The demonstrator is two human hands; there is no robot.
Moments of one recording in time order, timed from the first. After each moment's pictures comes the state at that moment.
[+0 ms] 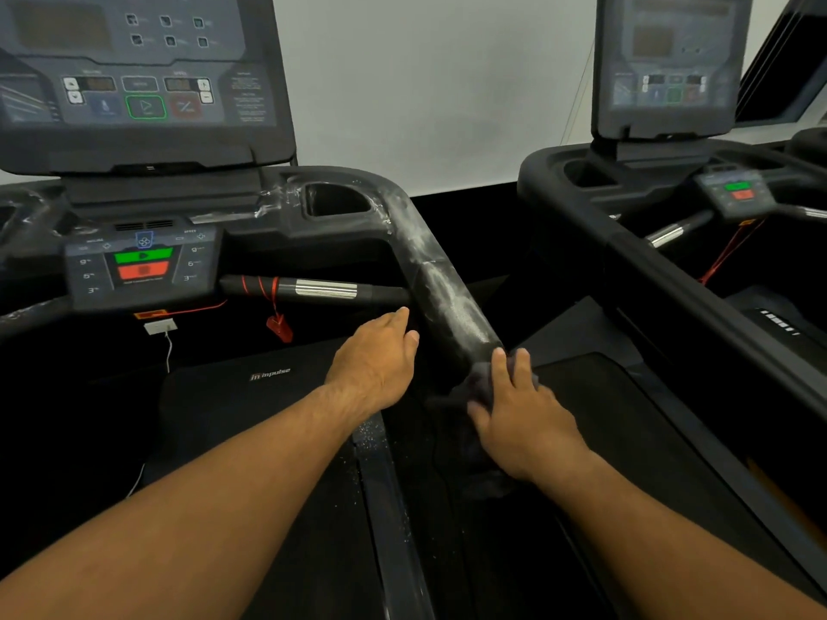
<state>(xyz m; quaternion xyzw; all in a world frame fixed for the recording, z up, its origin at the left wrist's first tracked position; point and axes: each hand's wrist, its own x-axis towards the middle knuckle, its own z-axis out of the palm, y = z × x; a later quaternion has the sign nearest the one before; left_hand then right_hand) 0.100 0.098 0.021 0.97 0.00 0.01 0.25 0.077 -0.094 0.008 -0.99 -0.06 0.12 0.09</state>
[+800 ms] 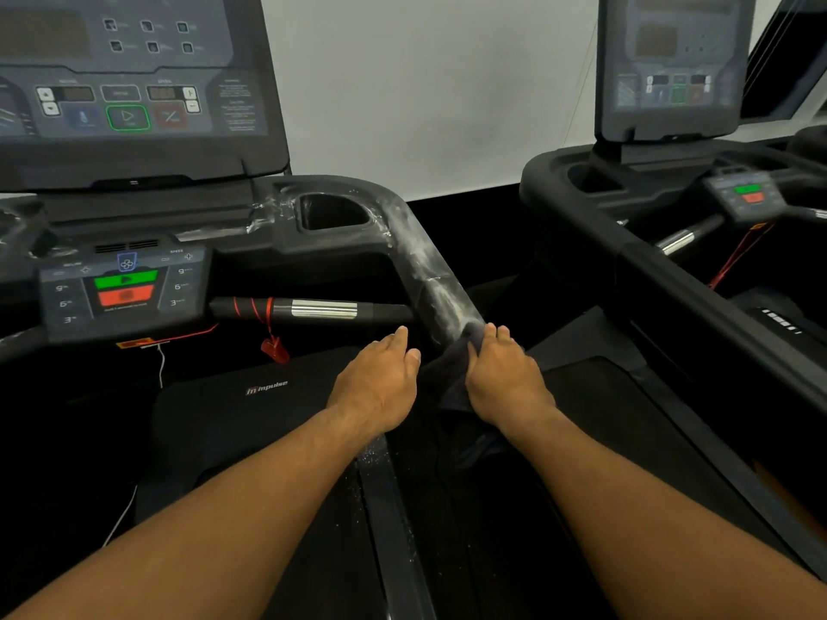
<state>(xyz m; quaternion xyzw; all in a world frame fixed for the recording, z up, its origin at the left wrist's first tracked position) 0.130 0.110 0.003 0.96 0.01 -0.03 0.27 0.163 -0.051 0.001 -0.98 -0.02 0.03 0.18</state>
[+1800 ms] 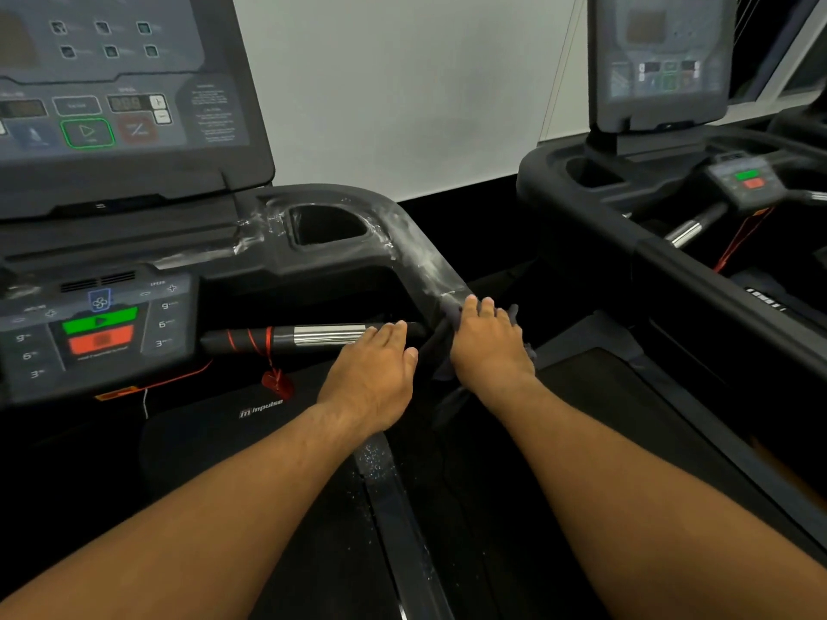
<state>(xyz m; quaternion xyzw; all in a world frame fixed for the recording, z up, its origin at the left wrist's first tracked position) 0.186 0.158 -0.003 0.98 -0.07 -0.01 0.16 0.232 0.007 -0.001 -0.99 0.00 -0.01 0.11</state>
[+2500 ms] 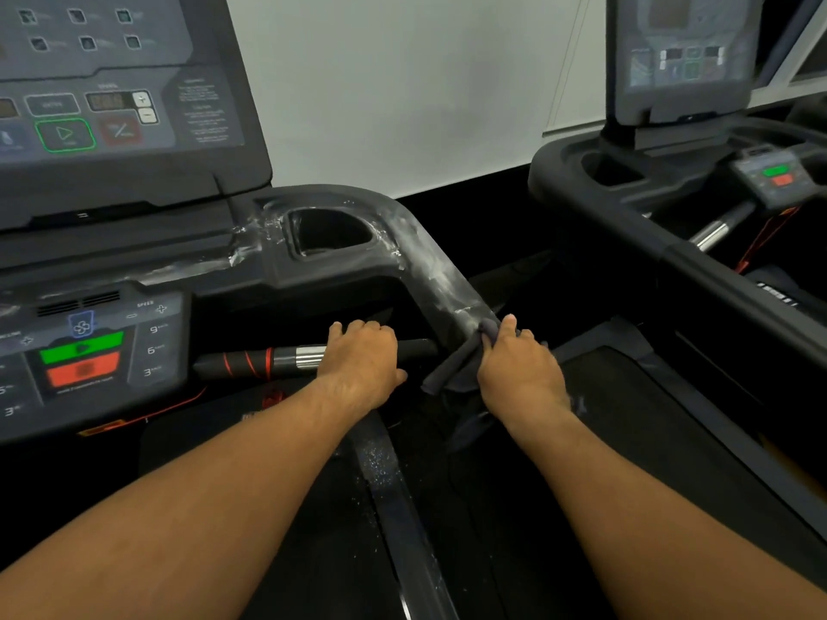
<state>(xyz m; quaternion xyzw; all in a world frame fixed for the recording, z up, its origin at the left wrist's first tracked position) 0.254 0.181 0.001 1.00 -0.05 -0.05 -0.02 0.245 0.000 -0.005 -0.99 0.08 0.01 0.14</state>
